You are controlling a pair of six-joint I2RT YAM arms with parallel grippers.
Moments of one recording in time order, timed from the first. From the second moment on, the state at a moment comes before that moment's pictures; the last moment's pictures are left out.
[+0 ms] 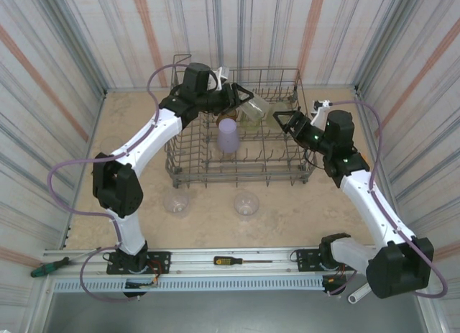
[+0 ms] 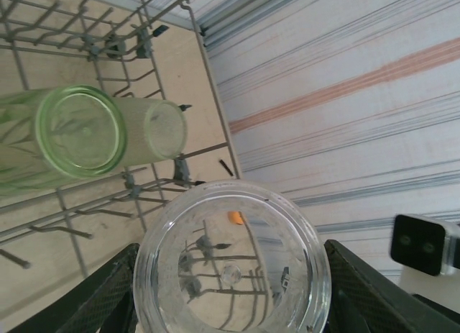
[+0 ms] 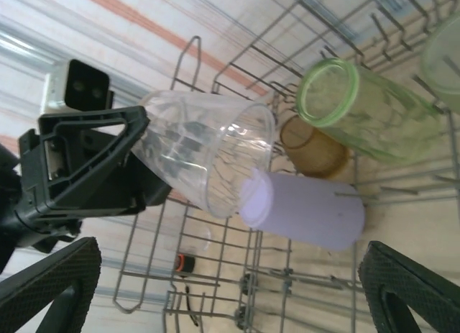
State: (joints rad) left arm -0.52 1.84 1.74 -0.34 0.55 -0.78; right arm 0.21 1.08 0.89 -0.08 -0.48 0.88
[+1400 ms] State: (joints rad) left arm -0.75 2.08 2.01 -0.63 0.02 -0.24; right arm 0.06 0.85 0.86 -0.42 -0.42 0.72
